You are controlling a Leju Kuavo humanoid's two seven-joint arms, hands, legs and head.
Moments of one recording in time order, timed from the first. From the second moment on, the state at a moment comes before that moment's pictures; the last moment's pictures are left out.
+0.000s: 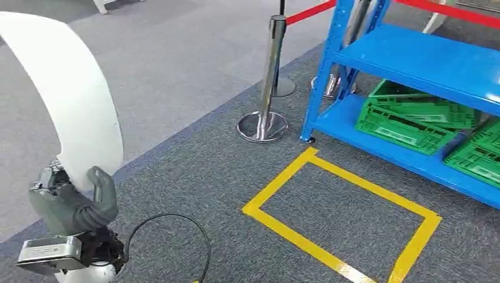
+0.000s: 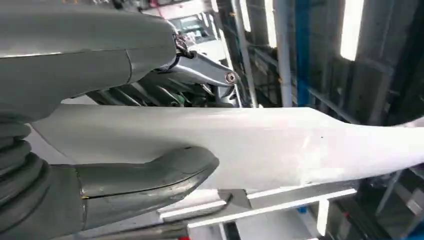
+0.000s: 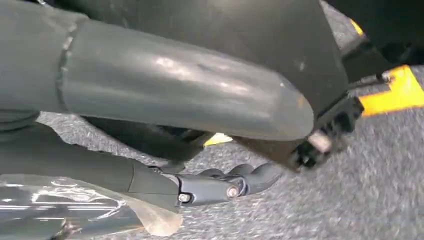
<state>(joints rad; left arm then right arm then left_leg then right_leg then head) 0.05 -0.07 -0.39 -1.93 -0.47 0.70 -0.65 -0.05 0.22 -0.78 -0.19 1.25 0.04 -0.26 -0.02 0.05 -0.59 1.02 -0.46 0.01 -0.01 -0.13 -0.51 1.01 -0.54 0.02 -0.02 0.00</state>
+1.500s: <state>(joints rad) 0.05 -0.07 -0.40 -1.93 -0.47 0.70 -0.64 -0.05 0.21 -0.79 -0.18 1.25 0.04 -0.26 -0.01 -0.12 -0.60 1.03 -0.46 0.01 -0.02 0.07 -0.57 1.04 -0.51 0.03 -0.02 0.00</state>
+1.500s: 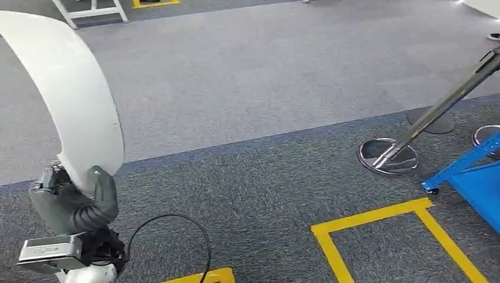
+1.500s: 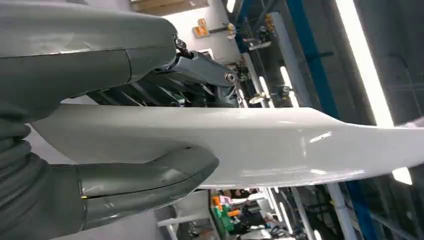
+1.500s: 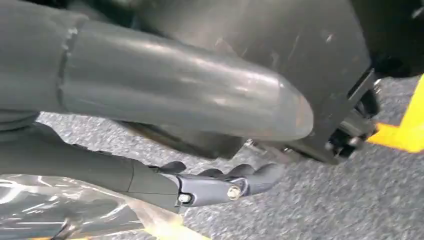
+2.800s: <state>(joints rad) 0.05 -0.05 -0.41 -1.93 -0.46 0.70 -0.63 -0.05 0.21 -0.79 -0.18 1.24 0.05 -0.26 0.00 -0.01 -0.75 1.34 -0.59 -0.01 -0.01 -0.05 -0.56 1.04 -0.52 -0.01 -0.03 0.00</state>
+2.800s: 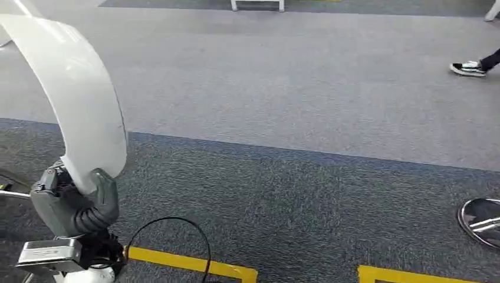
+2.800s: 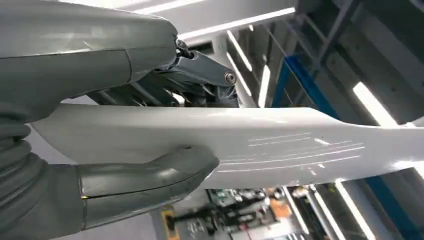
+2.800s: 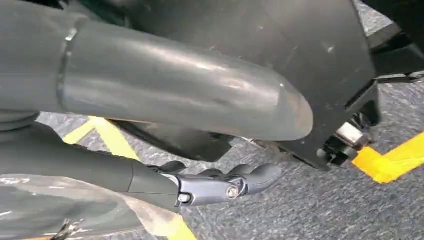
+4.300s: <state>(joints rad) 0.05 -0.04 -0.42 -1.93 -0.48 0.70 -0.61 -0.05 0.21 -0.79 -0.18 1.24 0.06 -0.27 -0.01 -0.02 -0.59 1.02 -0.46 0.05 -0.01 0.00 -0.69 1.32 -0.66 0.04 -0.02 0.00</state>
